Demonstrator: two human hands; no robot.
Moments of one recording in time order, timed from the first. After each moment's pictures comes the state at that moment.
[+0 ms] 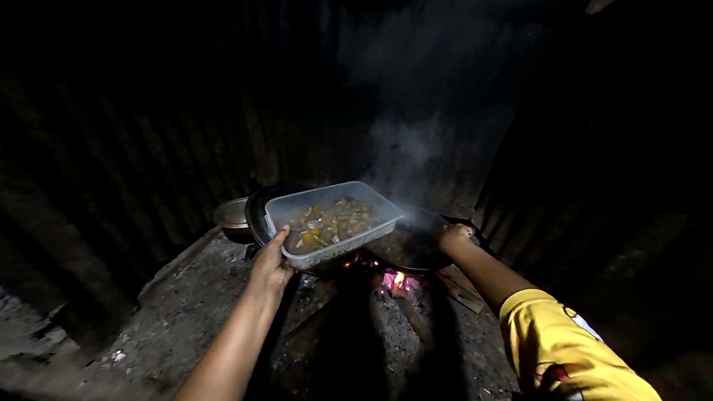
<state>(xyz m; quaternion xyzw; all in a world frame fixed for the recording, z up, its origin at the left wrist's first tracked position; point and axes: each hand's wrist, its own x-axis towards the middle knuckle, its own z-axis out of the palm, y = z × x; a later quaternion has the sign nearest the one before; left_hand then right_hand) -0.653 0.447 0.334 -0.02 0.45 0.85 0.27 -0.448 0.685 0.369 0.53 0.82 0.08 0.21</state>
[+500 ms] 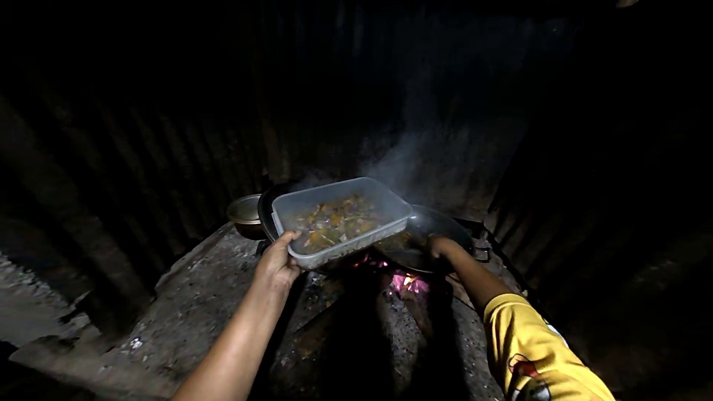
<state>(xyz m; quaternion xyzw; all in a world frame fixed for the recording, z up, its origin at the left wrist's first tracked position) -0.650 0.434 0.344 -0.04 0.45 0.85 0.28 -0.473 0.722 0.330 0.47 0.87 -0.12 0.14</state>
